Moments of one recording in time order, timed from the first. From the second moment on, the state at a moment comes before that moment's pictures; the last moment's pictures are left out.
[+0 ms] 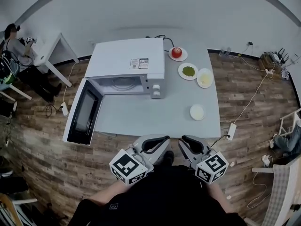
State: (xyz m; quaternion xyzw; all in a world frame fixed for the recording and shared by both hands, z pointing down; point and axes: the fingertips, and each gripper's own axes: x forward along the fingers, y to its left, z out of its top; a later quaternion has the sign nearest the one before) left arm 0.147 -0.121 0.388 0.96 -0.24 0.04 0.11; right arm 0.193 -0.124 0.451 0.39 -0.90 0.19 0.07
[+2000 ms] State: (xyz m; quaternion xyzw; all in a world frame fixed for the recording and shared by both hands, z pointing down) left arm 0.121 -0.264 0.454 0.94 -0.27 0.07 0.18; right arm 0.314 -0.264 0.702 0.39 -0.72 0.03 0.58
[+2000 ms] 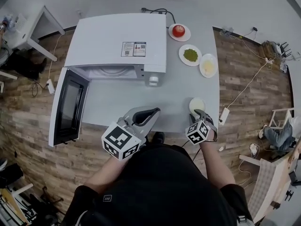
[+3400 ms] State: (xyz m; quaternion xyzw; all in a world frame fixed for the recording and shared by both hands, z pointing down) left arm 0.107 -0.204 0.471 0.91 -0.34 0.10 0.19; right arm 0.288 -0.266 0.650 0.35 -0.73 -0.17 0.56
